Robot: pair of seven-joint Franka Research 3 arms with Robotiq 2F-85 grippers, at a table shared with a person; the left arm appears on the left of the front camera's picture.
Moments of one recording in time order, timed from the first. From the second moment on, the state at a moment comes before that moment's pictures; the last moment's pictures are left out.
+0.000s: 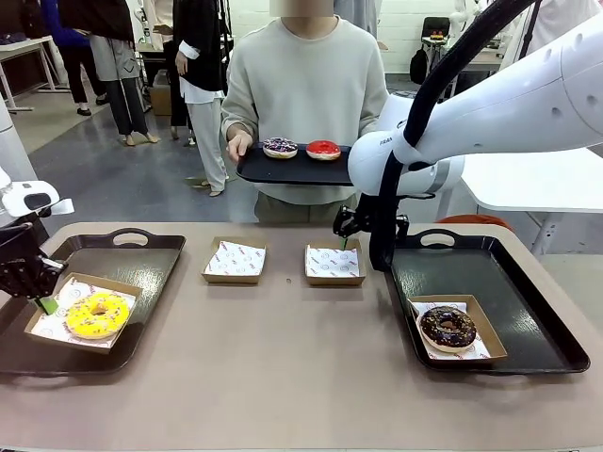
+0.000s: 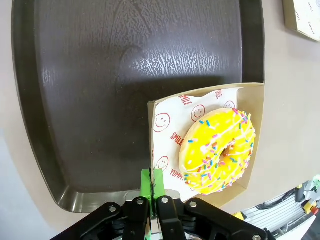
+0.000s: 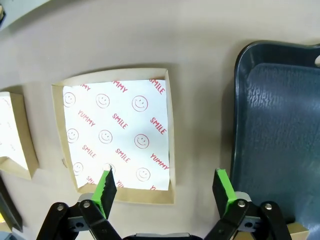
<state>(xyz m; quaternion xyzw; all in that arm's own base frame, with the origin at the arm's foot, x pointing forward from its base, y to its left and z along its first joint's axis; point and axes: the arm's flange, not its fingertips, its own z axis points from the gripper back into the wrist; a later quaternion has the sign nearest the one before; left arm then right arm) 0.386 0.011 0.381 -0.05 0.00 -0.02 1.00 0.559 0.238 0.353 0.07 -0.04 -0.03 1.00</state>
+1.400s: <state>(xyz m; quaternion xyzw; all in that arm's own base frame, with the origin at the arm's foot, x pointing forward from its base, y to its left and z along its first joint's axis) 0.392 -0.001 0.363 -0.04 0.01 -0.02 1.00 0.565 0.235 0.328 0.06 -0.05 0.01 1.00</state>
